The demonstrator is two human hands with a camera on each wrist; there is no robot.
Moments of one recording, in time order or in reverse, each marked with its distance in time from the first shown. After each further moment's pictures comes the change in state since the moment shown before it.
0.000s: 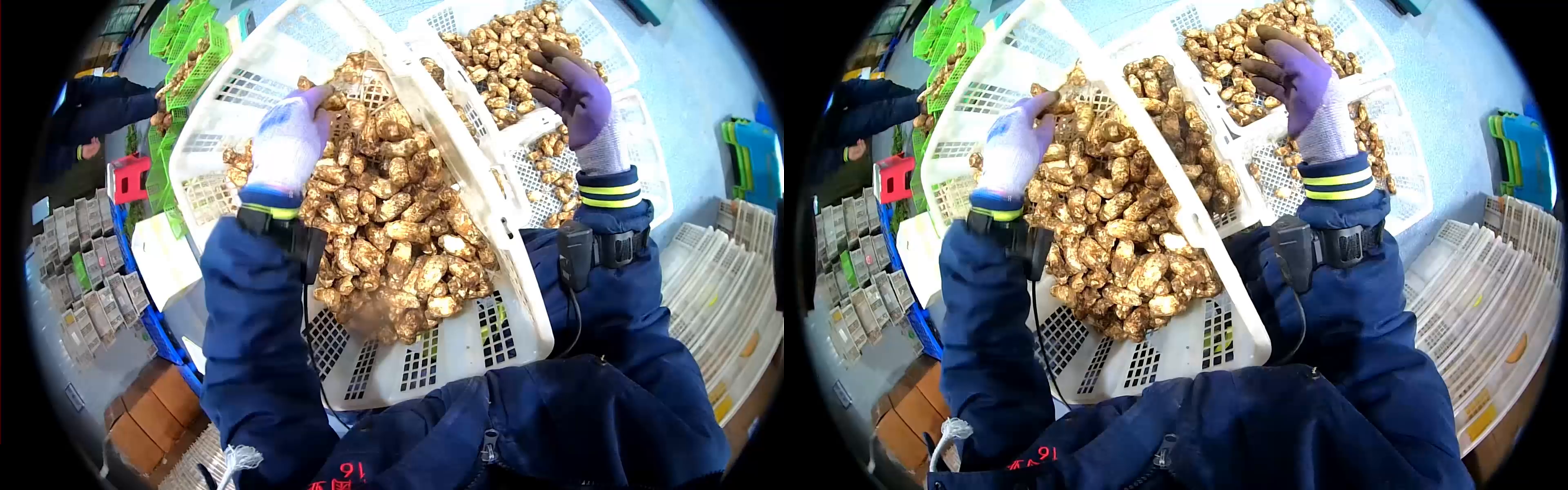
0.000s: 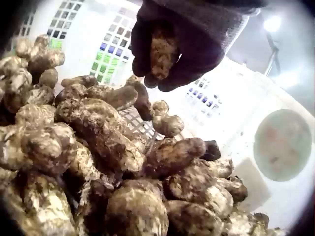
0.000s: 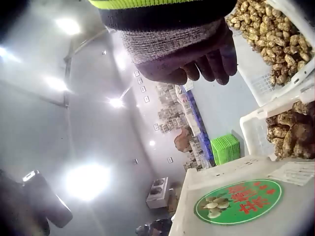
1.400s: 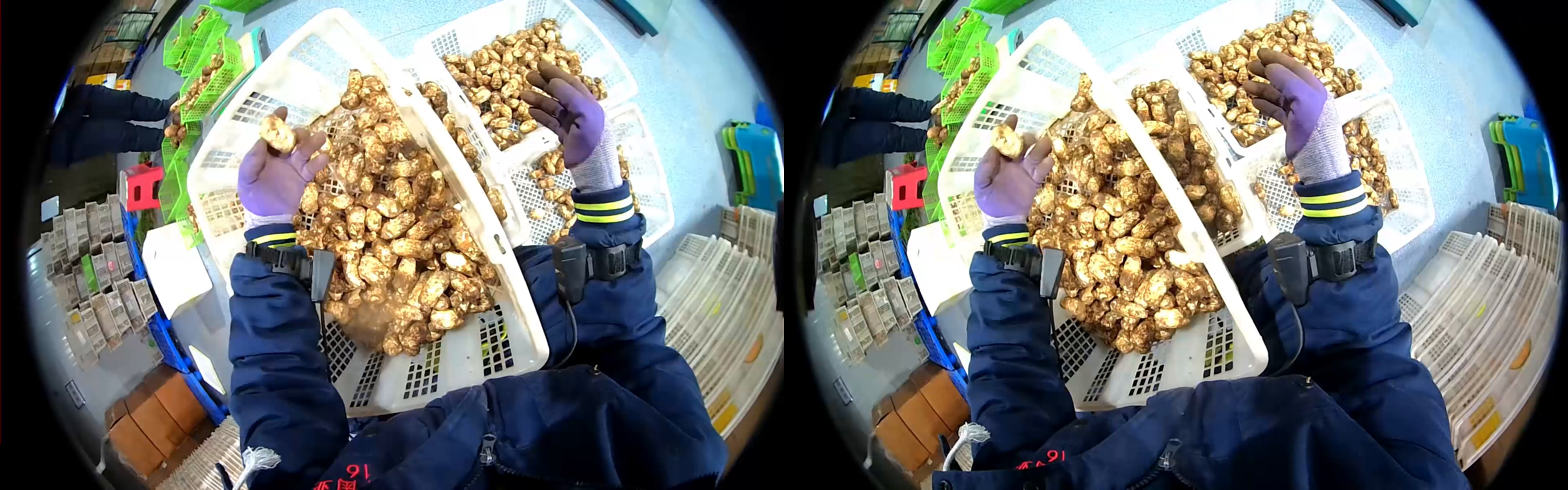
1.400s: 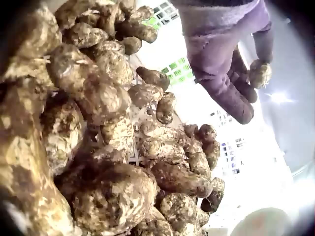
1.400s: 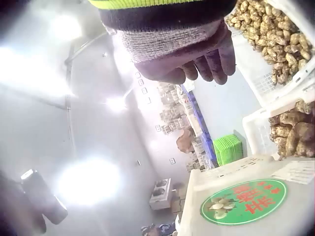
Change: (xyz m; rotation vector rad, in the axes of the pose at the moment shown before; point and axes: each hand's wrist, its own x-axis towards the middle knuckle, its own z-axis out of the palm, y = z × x) left_hand -0.026 -0.069 0.017 -2.193 -0.133 0.143; right_hand -0.007 -0.013 0.008 -0.050 0.026 0.004
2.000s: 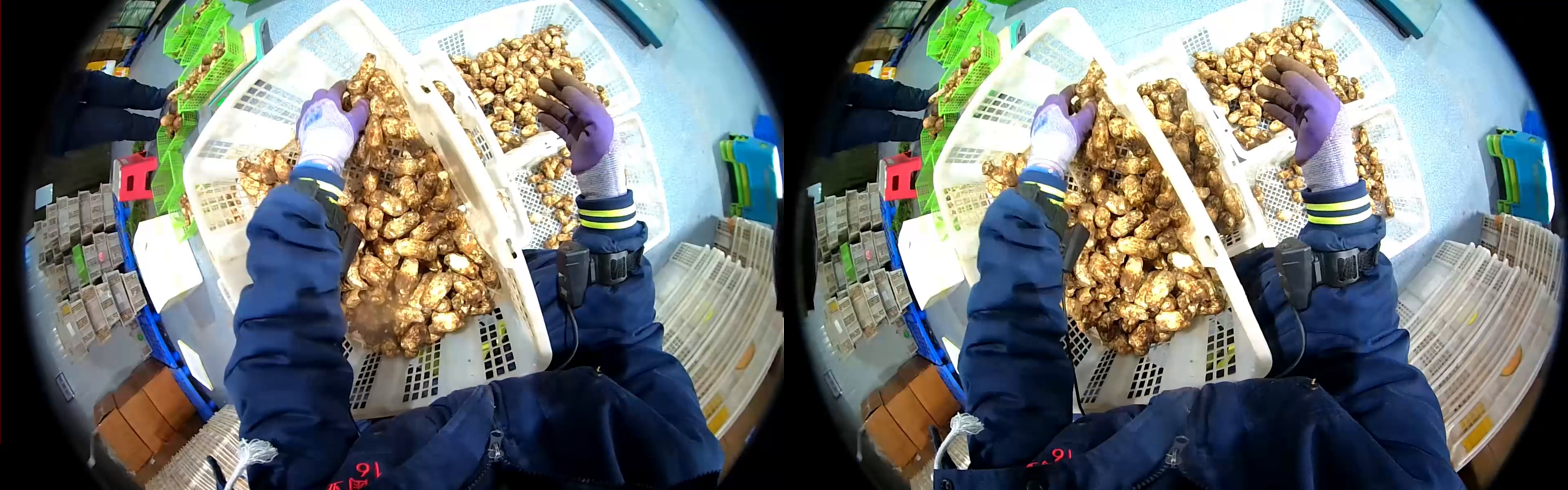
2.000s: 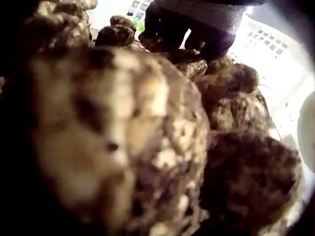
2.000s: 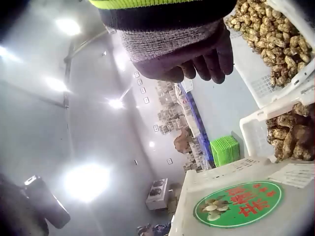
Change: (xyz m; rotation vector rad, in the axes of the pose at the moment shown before) left_hand 0.082 -0.050 0.011 2.174 0.482 -0.164; right_hand 0.006 0.008 -0.004 0.000 0.032 -0.004
